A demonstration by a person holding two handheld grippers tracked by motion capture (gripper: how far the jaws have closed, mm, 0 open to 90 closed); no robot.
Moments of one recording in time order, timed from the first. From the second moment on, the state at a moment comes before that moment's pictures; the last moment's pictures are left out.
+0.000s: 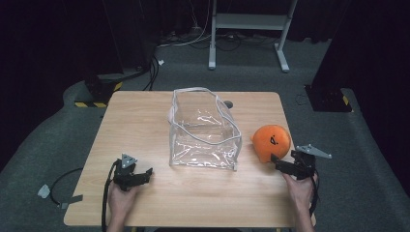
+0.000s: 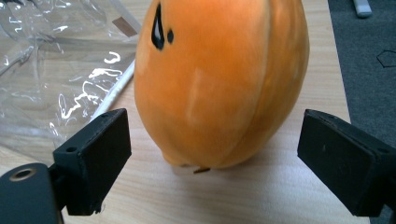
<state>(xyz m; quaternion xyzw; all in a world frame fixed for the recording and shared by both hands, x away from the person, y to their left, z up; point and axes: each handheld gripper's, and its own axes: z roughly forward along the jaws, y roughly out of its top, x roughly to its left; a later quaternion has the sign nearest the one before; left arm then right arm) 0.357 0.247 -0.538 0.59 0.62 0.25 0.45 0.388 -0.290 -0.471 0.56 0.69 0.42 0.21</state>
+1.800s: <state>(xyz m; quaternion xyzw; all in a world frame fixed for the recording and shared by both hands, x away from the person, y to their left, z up) 0.357 0.248 -0.538 0.59 0.62 0.25 0.45 0.431 -0.275 -0.460 0.54 0.72 0.39 0.20</state>
